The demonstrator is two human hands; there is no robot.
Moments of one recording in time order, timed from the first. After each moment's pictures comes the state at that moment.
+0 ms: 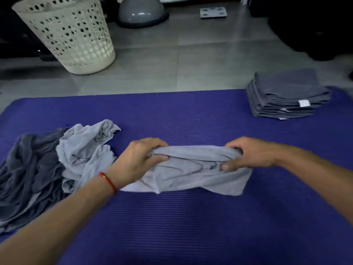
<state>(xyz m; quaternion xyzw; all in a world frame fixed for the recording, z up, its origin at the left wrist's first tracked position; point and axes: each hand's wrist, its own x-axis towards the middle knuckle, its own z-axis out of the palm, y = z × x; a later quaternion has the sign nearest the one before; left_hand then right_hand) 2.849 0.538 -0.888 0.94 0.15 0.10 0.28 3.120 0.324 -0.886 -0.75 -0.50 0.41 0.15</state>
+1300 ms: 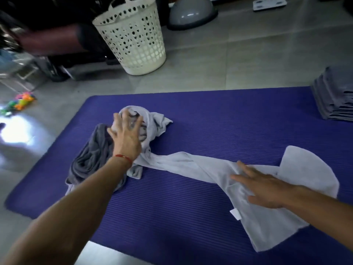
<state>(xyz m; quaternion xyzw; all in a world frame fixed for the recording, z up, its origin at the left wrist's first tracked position) 2.729 0.688 -0.936 0.87 0.48 0.10 -0.09 3.024 0.361 -0.988 -0.70 -0.64 0.32 -0.10</state>
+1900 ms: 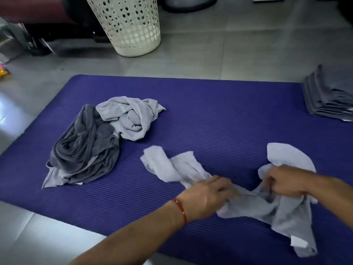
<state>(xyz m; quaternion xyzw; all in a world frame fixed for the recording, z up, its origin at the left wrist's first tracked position) 2.804 0.447 -1.015 0.98 -0.04 0.10 0.17 3.069 0.319 -0.970 -0.77 -0.47 0.41 -0.13</state>
